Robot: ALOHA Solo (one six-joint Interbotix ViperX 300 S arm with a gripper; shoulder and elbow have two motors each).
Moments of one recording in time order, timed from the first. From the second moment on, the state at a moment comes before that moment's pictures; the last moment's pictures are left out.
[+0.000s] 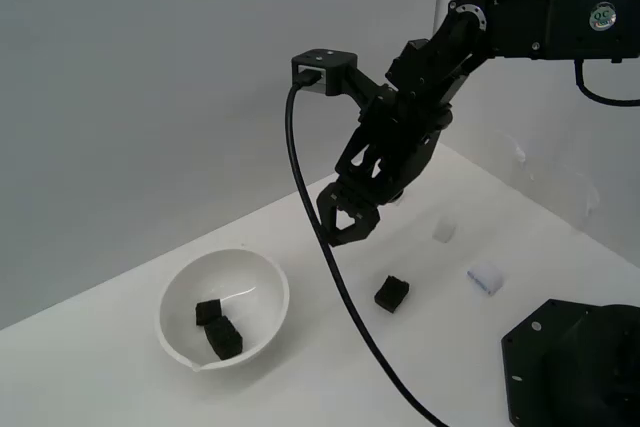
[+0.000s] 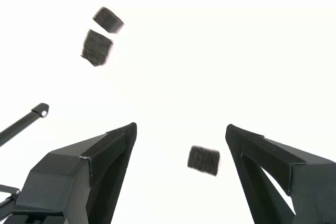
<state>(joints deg) -17.9 114.3 113.9 132.5 132.5 -17.9 52.0 14.3</state>
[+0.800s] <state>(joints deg) -14.1 110.5 110.0 140.4 140.6 -17.1 49.2 14.9</state>
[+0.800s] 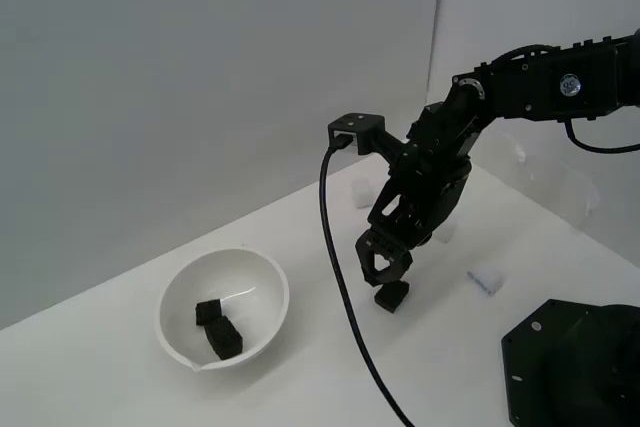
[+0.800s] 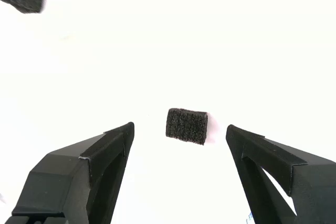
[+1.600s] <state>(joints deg) -14.7 103.7 103.4 140.5 140.7 -13.1 48.8 14.9</state>
